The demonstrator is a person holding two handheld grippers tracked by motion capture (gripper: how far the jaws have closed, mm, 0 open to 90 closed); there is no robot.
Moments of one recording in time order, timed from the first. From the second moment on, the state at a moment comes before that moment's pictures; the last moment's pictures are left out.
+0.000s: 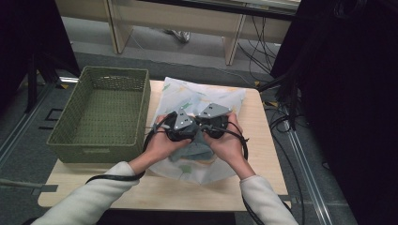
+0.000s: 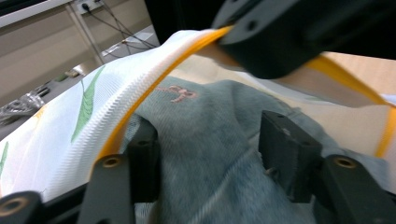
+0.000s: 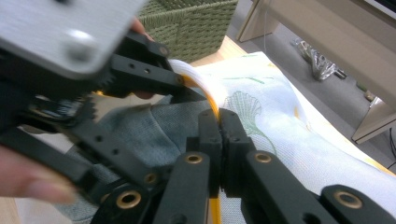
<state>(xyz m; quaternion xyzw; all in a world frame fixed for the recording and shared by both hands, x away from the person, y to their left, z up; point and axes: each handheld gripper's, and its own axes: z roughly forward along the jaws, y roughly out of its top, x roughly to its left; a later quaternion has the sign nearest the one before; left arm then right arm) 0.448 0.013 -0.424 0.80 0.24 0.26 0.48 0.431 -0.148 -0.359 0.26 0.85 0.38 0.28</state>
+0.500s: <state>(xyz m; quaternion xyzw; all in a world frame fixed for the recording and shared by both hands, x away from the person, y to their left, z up) 0.391 0.051 -0.423 0.83 0.21 0.23 0.46 0.431 -0.149 -0.356 0.25 0.85 0.38 0.28</state>
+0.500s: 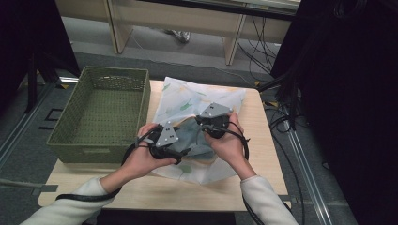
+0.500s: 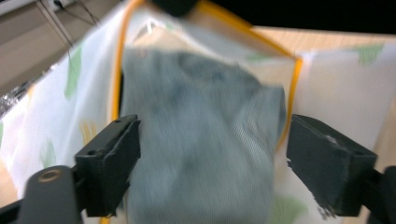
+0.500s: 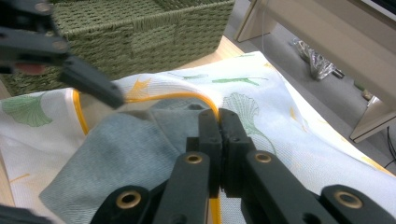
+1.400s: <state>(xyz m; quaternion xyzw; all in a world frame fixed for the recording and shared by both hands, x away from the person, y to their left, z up) 0.432 0.021 -0.458 0.82 0.27 0.28 0.42 0.426 -0.139 -0.359 0.25 0.85 0.38 0.27</state>
